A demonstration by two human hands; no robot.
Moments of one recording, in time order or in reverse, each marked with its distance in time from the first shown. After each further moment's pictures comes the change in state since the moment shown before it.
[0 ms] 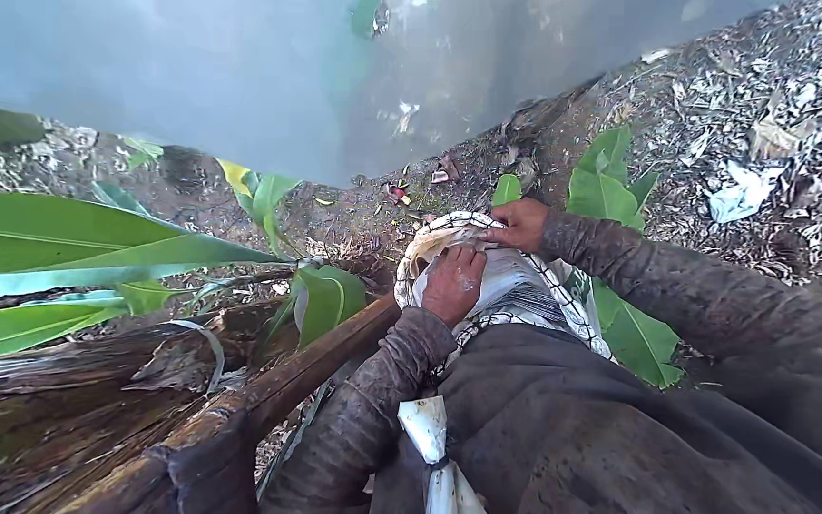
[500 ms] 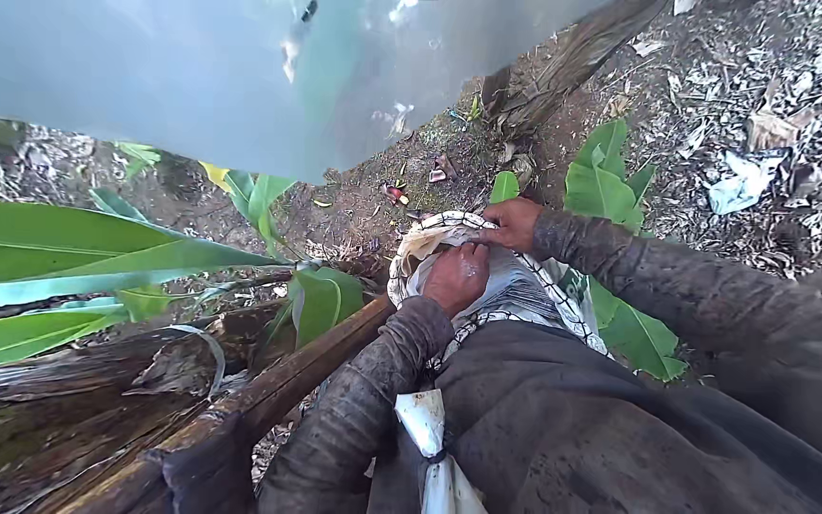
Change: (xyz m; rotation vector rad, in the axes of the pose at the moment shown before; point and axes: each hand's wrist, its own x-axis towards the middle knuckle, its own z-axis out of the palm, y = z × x) left_hand 0.017 0.009 -0.008 -0.027 -0.230 -0.033; right_hand -0.001 0.001 0.006 -0.030 -0.003 -0.008
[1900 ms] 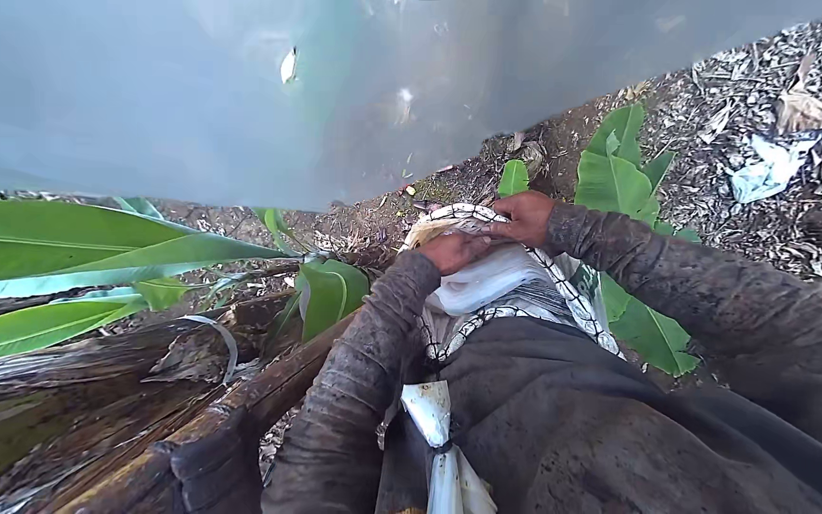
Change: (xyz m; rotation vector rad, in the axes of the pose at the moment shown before) left_hand 0.030 -0.042 -0.040 -0.542 -0.457 -0.084; right_hand -0.003 0.011 0.000 0.016 0.022 -0.045
